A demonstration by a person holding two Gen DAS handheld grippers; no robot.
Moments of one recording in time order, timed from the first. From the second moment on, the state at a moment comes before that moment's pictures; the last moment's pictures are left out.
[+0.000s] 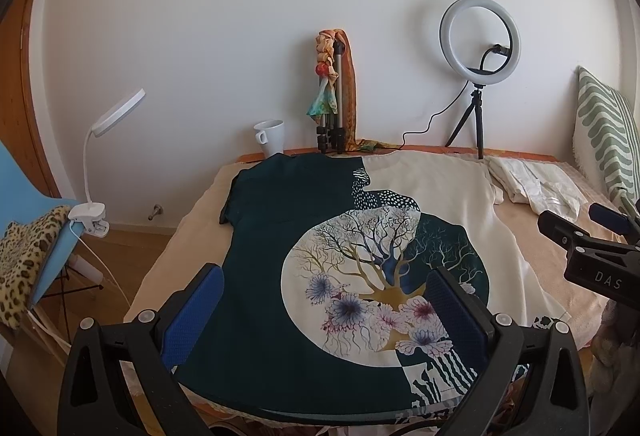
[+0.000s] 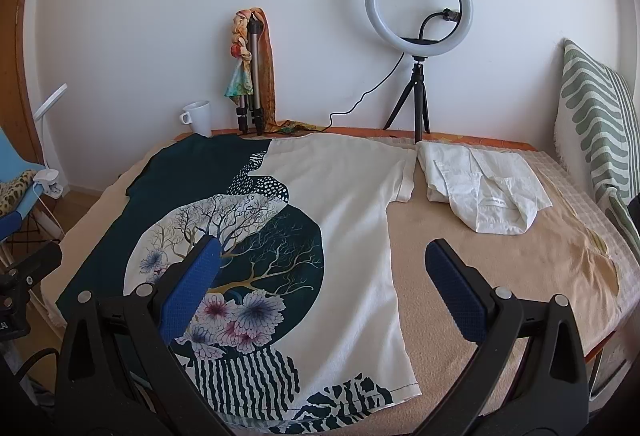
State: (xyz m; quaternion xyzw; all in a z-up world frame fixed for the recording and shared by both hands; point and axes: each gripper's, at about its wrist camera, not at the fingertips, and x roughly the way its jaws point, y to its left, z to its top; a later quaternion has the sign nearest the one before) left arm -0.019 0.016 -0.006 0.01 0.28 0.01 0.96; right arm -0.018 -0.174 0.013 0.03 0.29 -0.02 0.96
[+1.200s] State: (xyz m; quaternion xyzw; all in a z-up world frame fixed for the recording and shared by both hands) left arm 0.004 0.134 -0.052 -0.09 0.37 0.05 0.92; right arm 0.069 -0.146 0.040 0.04 0.30 0.10 0.95
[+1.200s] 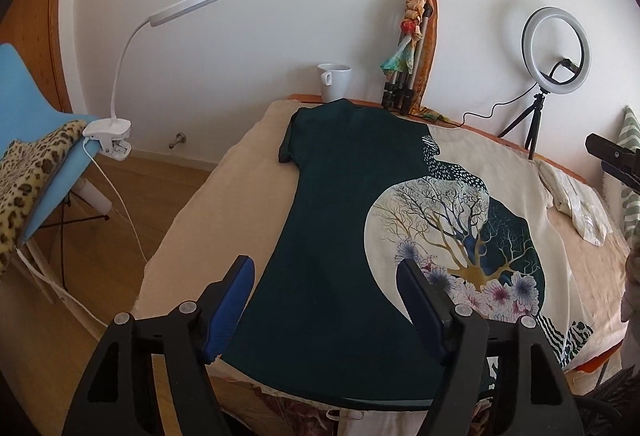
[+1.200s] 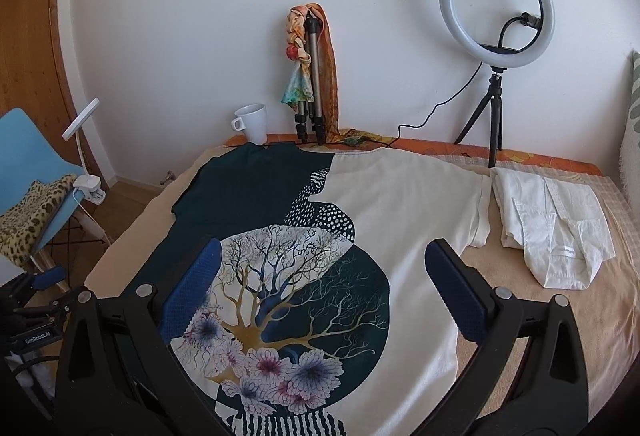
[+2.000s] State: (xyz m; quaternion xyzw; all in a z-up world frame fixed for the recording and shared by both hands) left arm 0.011 0.191 -0.119 -0.21 0.46 0.03 0.86; right arm 0.289 0.036 0.023 0.06 0.45 0.31 0.84
